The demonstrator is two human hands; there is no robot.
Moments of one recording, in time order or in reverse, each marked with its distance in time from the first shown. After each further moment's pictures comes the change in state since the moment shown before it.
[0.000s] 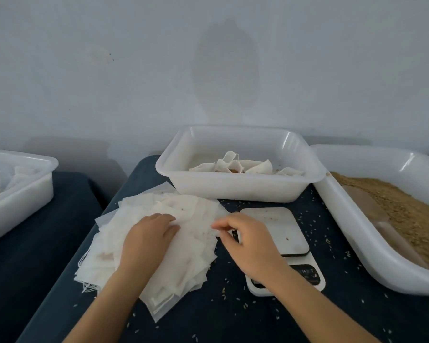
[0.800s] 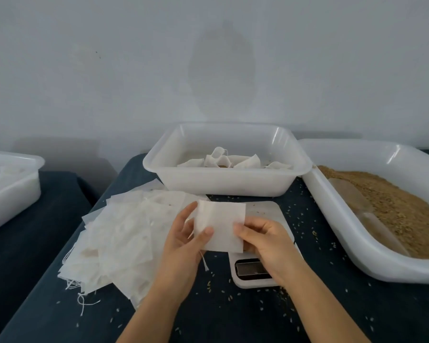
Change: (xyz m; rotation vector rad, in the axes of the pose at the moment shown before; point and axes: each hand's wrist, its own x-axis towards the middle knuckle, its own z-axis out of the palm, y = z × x) left_hand -0.040 0.084 0.035 -1.700 -0.169 -0.222; right_hand -0.025 0.032 -0.030 0.736 0.002 0.389
